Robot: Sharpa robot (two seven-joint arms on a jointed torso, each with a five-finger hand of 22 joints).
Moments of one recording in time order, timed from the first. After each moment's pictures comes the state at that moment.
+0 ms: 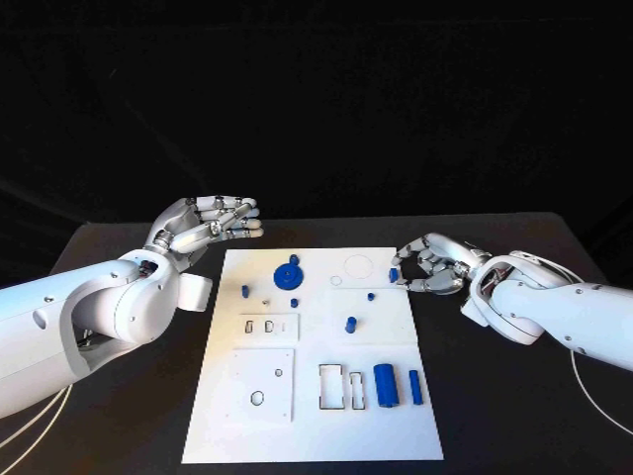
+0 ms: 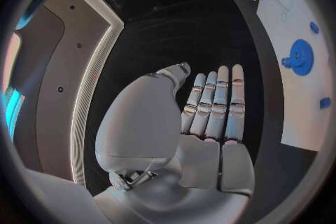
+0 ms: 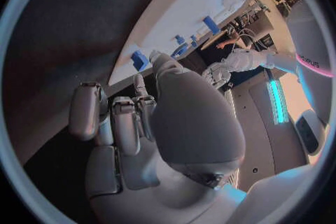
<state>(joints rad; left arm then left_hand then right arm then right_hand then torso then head) 1.21 -0.93 -0.03 1.59 -0.05 -0.31 0.46 1.45 -0.15 0.43 0.21 0.16 0.88 0.22 0.24 0.15 1.02 0.19 0.07 0.06 0.97 0.14 0.27 0.22 0.18 0.87 0.24 0.32 0.11 1.19 -0.92 -0.16 1.40 -1.14 -0.42 0.13 1.46 -0.21 0.21 0.25 0.28 0.90 0.16 0.14 0.39 1.47 0.08 1.47 1.31 1.47 0.01 1.56 1.31 0.08 1.38 0.11 1.28 1.28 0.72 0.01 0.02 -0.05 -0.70</state>
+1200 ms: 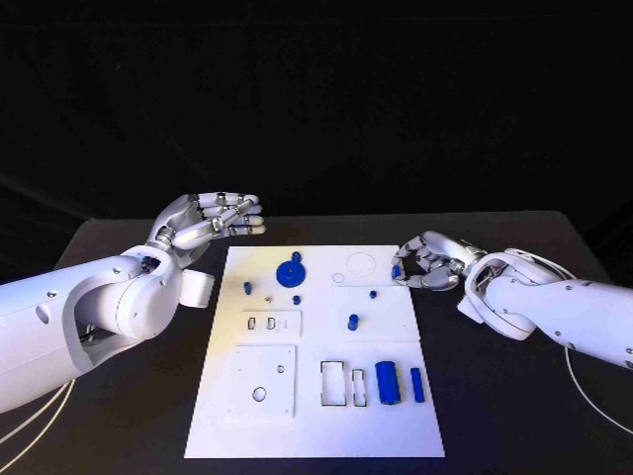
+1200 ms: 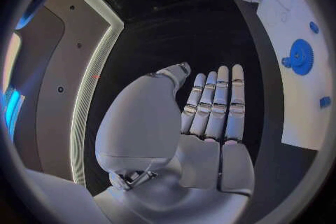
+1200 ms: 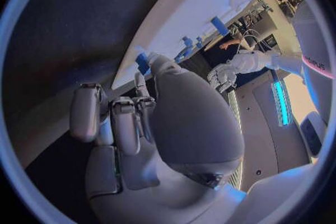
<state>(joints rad) 1.21 -0.94 -0.03 1.60 -0.05 -0.31 0.46 1.45 -0.15 0.43 0.21 0.16 0.88 0.22 0.24 0.15 1.02 0.19 0.07 0.06 0.97 0.14 0.27 0.22 0.18 0.87 0.24 0.32 0.11 1.19 -0.87 -0.16 1.36 -1.15 -0.41 0.10 1.48 -0.20 0.25 0.26 0.28 0.96 0.15 0.17 0.40 1.47 0.07 1.50 1.31 1.46 0.01 1.56 1.31 0.08 1.38 0.11 1.30 1.30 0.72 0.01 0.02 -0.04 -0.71</state>
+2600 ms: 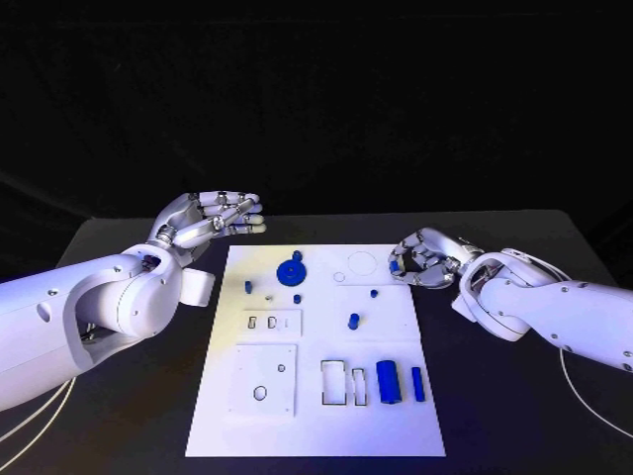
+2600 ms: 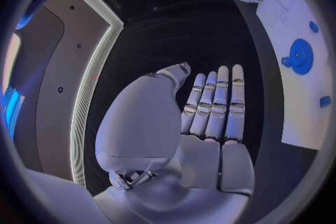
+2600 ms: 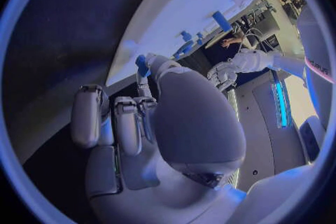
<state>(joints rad) 1.21 -0.94 -0.03 1.60 -0.05 -0.31 0.46 1.45 -0.15 0.43 0.21 0.16 0.88 0.22 0.24 0.15 1.02 0.19 0.07 0.06 0.97 0.14 0.27 0.22 0.18 0.87 0.24 0.32 0.11 1.19 -0.86 -0.15 1.40 -1.16 -0.47 0.06 1.48 -0.18 0.37 0.23 0.27 1.03 0.12 0.21 0.41 1.47 0.04 1.52 1.31 1.47 -0.02 1.56 1.31 0.08 1.41 0.08 1.33 1.31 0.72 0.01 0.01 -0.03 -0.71</state>
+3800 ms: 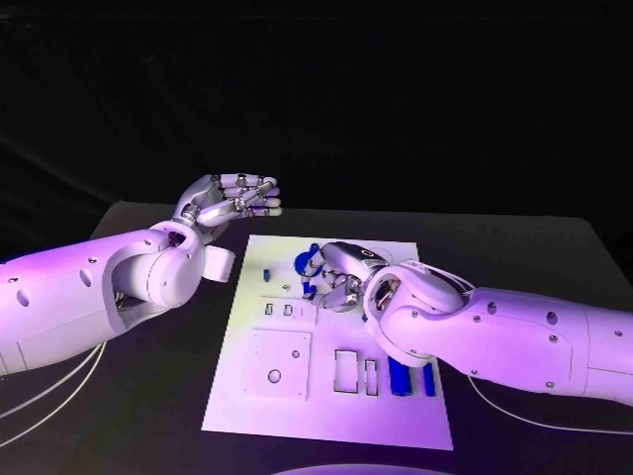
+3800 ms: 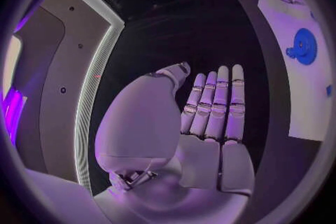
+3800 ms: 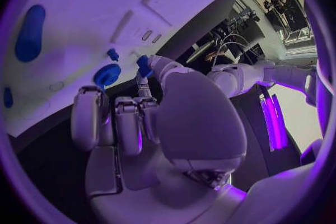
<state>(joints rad) 1.21 -0.90 -0.03 1.52 -0.05 -0.30 0.46 1.45 -0.15 0.43 0.21 0.16 0.88 0.22 0.24 0.15 1.02 0.19 0.07 0.06 0.97 0.14 0.27 0.22 0.18 0.87 0.24 0.32 0.11 1.19 -0.55 -0.15 1.59 -1.36 -0.45 -0.36 1.43 -0.17 0.40 0.23 0.26 1.02 0.12 0.21 0.41 1.47 0.04 1.51 1.31 1.47 -0.03 1.56 1.31 0.08 1.42 0.08 1.34 1.31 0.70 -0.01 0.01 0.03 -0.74</state>
